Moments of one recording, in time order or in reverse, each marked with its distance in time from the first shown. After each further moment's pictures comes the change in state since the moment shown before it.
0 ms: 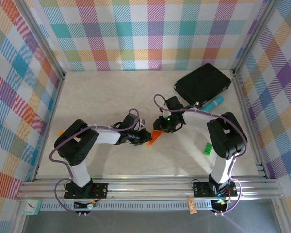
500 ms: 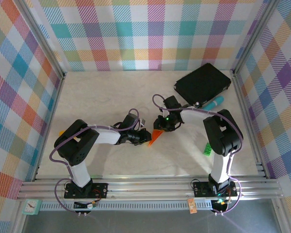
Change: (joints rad) left arm 0.000 0.001 0.000 0.000 0.000 0.000; right arm 0.000 0.060 0.041 -0.009 0.060 0.005
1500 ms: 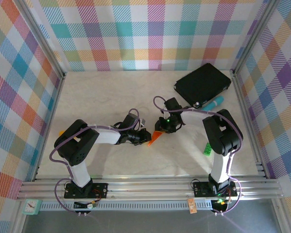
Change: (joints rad) left arm 0.000 0.000 0.003 -0.011 -0.007 0.004; right arm -0.009 -0.002 -0.048 0.036 0.013 0.011
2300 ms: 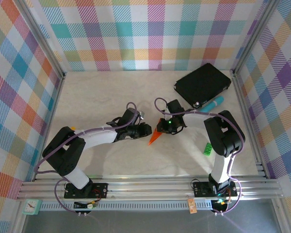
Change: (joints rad) left arm -0.037 -0.170 0.080 -0.178 -0.163 0.045; right arm -0.012 -0.023 -0.068 0.084 -0.003 -0.053
